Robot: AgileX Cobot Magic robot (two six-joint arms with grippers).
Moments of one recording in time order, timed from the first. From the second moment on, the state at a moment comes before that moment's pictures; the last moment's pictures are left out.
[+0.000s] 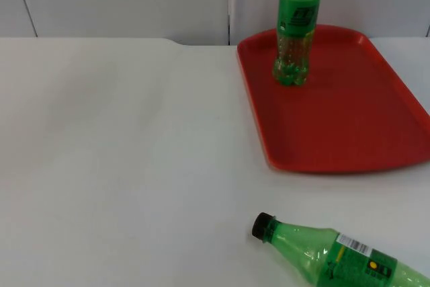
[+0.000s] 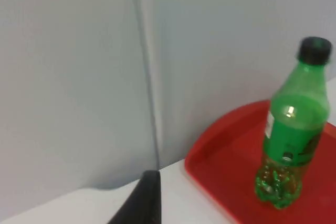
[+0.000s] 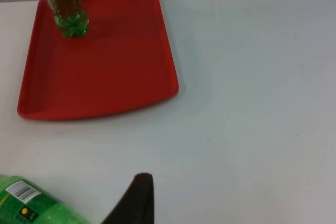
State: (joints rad) right arm 0.06 0.00 -0.52 -0.06 1.08 0.08; left arm -0.31 1.62 -1.07 0.84 -0.23 -0.78
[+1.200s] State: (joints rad) right arm 0.06 0.00 -0.52 -0.06 1.08 0.08; left arm -0.57 1.21 -1.00 0.28 0.32 -0.27
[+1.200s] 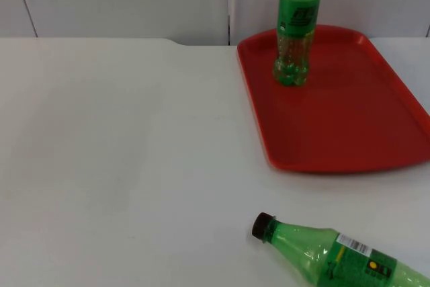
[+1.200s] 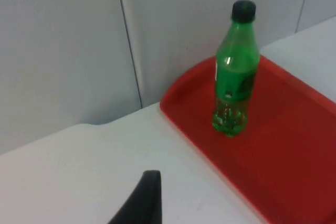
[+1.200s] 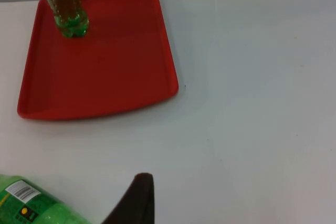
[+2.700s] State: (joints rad) right arm 0.06 0.00 -0.52 -0.06 1.08 0.08; left arm -0.57 0.31 -0.60 0.19 0.71 -0.22
